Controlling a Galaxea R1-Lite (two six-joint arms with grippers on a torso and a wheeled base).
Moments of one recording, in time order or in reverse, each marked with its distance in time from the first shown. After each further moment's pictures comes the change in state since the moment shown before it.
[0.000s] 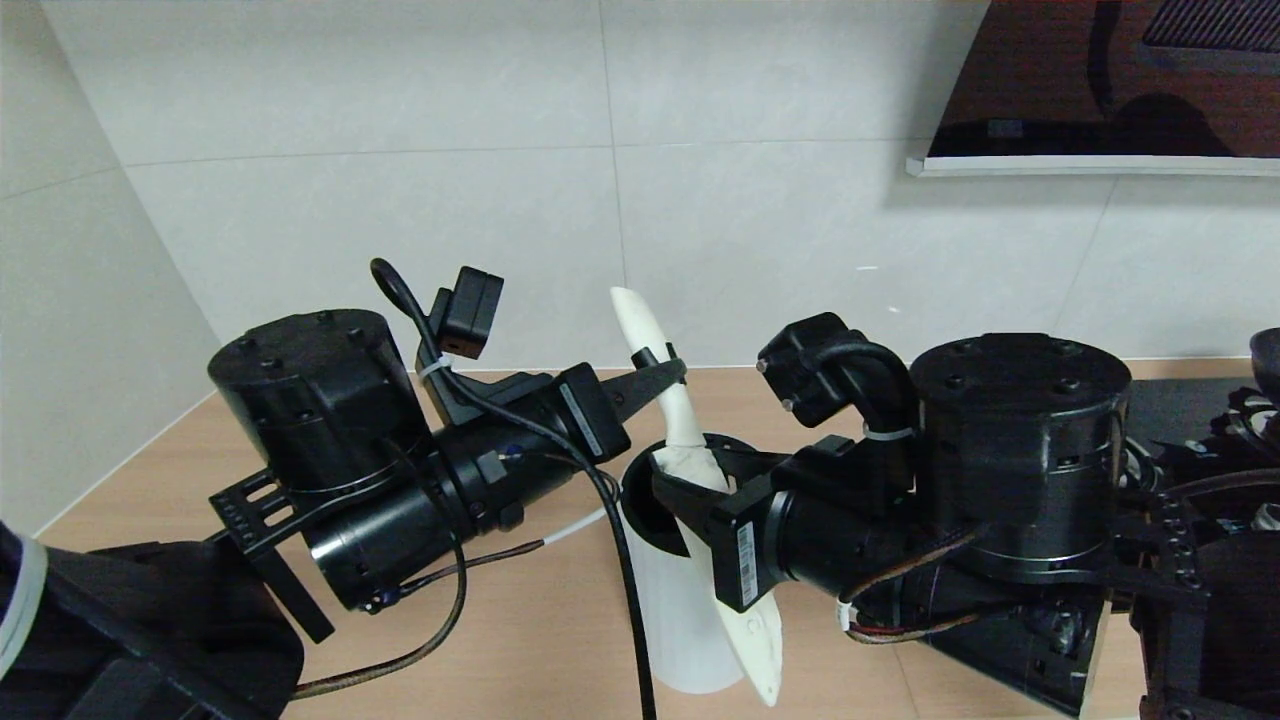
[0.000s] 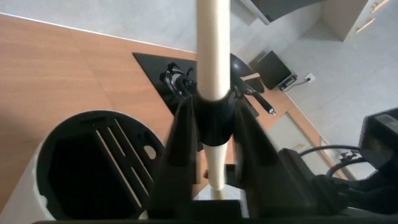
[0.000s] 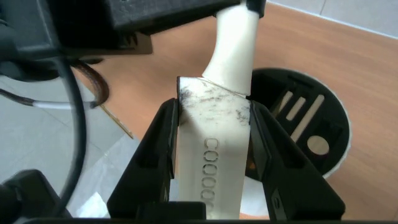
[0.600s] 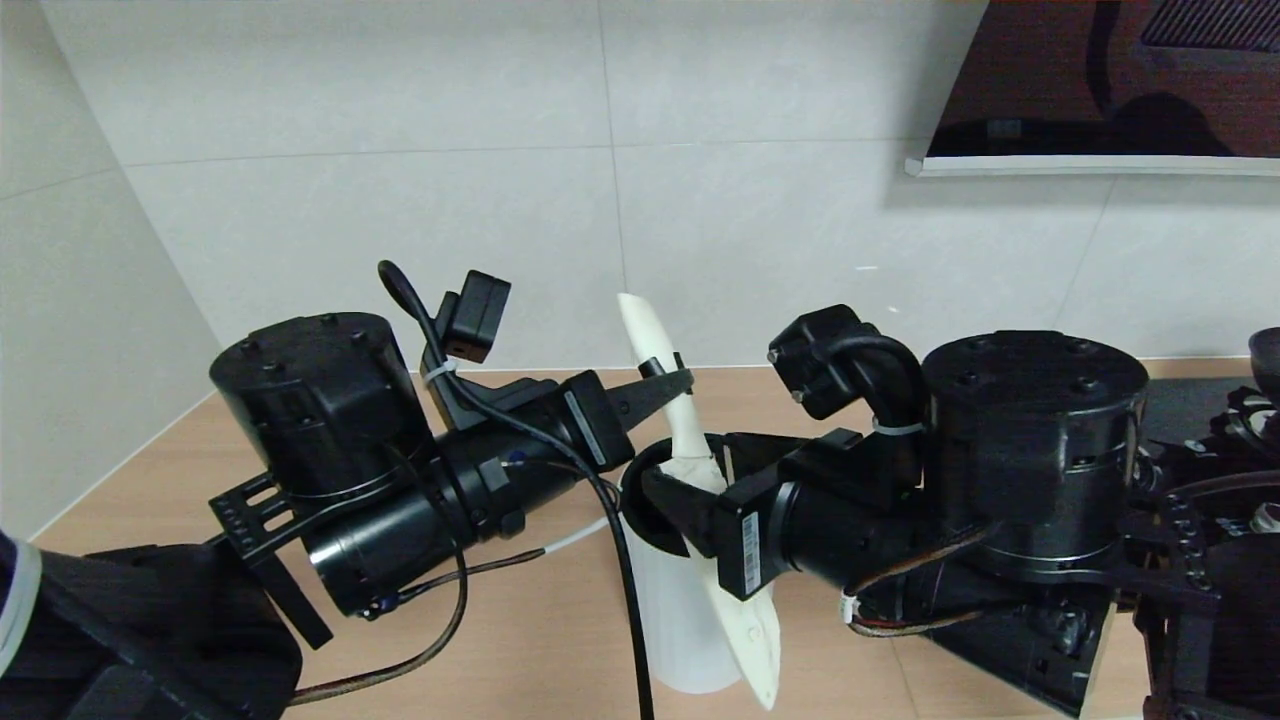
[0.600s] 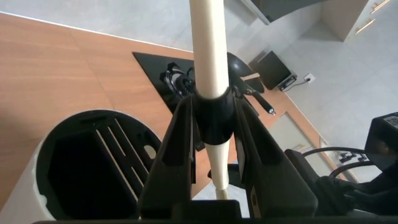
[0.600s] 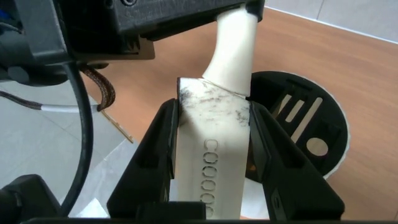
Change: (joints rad) left arm -0.005 -0.006 0.001 0.009 -0.005 0.001; right arm -0.001 -0.002 0.010 -0.025 -0.023 -0.001
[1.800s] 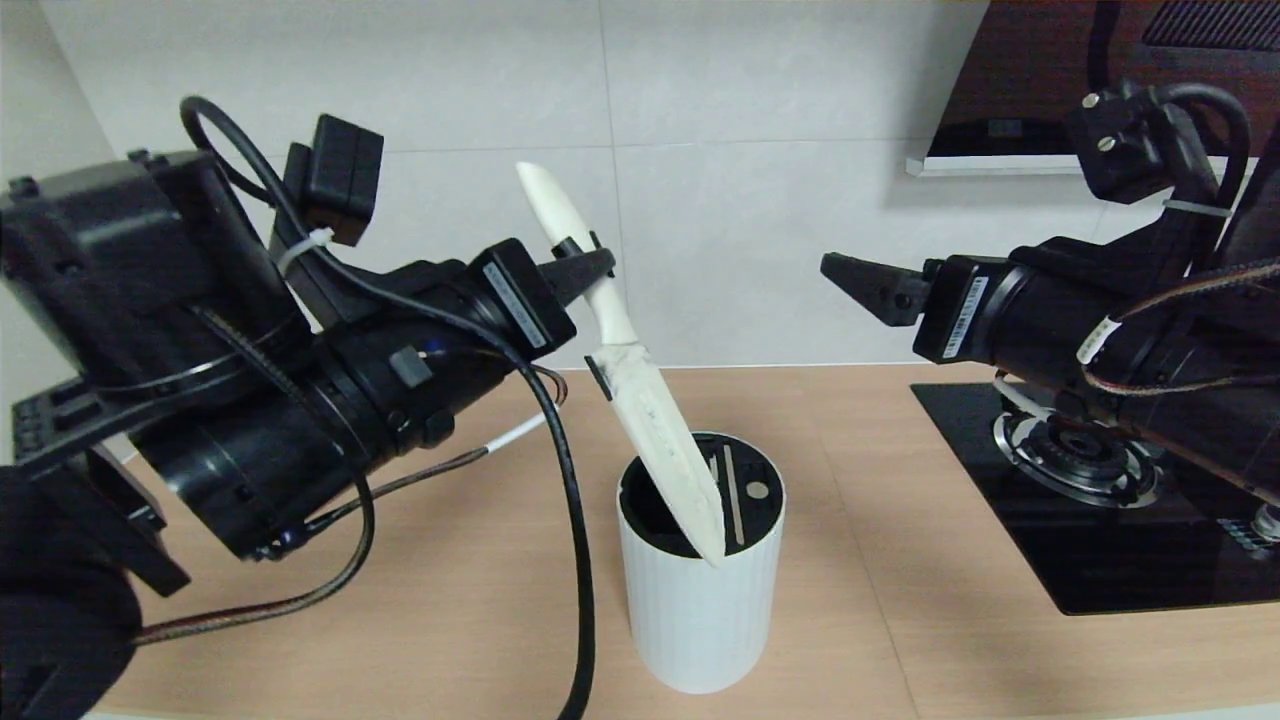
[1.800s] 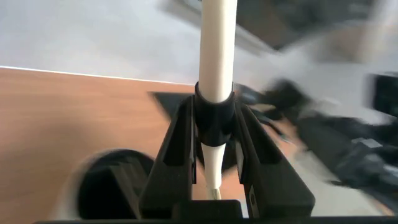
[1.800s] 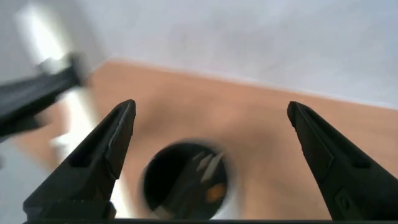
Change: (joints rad) left arm -0.019 -0.164 -0.183 0.267 0.300 0.179; right arm -0.307 -0.204 -0.042 0.004 0.021 -0.003
